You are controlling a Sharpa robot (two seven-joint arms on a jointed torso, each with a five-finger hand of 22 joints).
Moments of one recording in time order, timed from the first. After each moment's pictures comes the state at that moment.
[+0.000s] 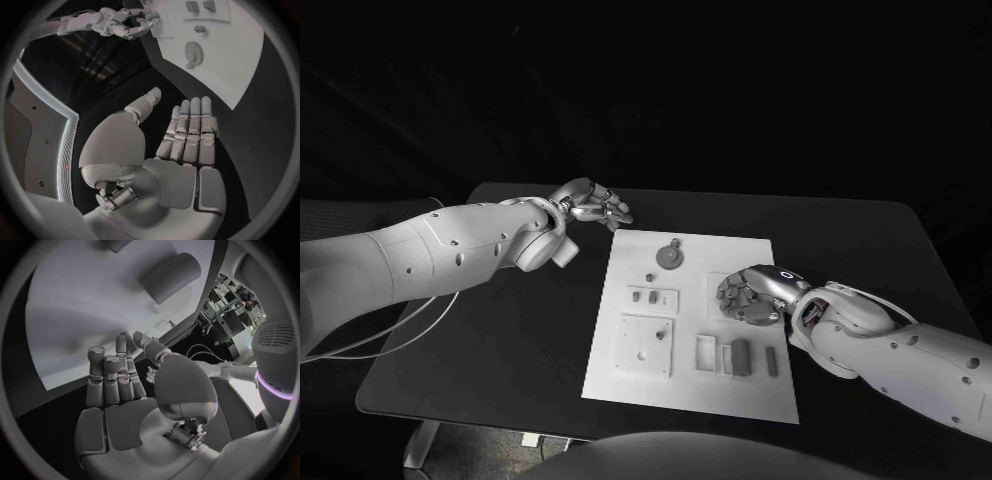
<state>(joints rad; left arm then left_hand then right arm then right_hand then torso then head) 1.23 -0.75 -0.19 1.14 -0.51 -0.22 0.22 1.09 -0.14 0.51 -0.26 0.06 0.84 0.17 0.21 0.57 1.03 0.15 0.21 0.21 0.89 0.12 0.46 0.62 0.06 0.89 0.03 0.18 0.87 0.98 -0.70 -0.07 1.32 -1.52 -0.32 0.08 1.13 -0.10 0.55 -0.29 0.18 0.88 0.16 0.27 0.49 1.13 0.07 0.36 0.46 1.06 -0.04 1.41 0.74 0.22 1.02 0.00 1.06 1.26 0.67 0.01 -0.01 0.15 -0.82</state>
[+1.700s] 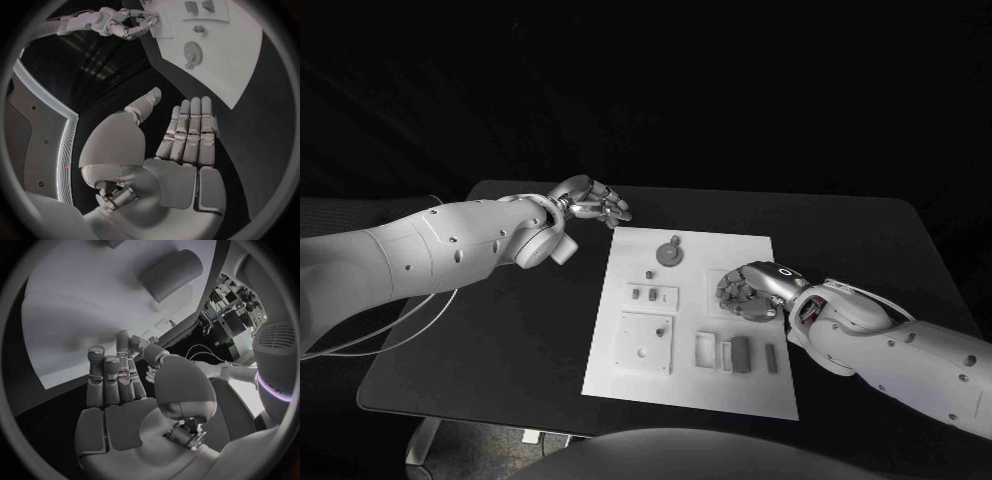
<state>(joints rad) 1.23 -0.75 -0.19 1.13 -0.51 -0.21 0.22 1.09 -0.14 0.51 -0.26 0.06 0.84 0.17 0.21 0.57 1.04 0.15 0.21 0.21 0.89 0.12 0.46 0.62 0.05 0.89 0.03 0.18 0.87 0.98 -0.69 -0.08 1.33 -1.53 -0.33 0.07 1.12 -0.01 0.66 -0.26 0.18 0.95 0.13 0.31 0.50 1.23 0.04 0.33 0.51 1.08 -0.06 1.41 0.72 0.22 1.03 0.00 1.06 1.26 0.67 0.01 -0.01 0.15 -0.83</state>
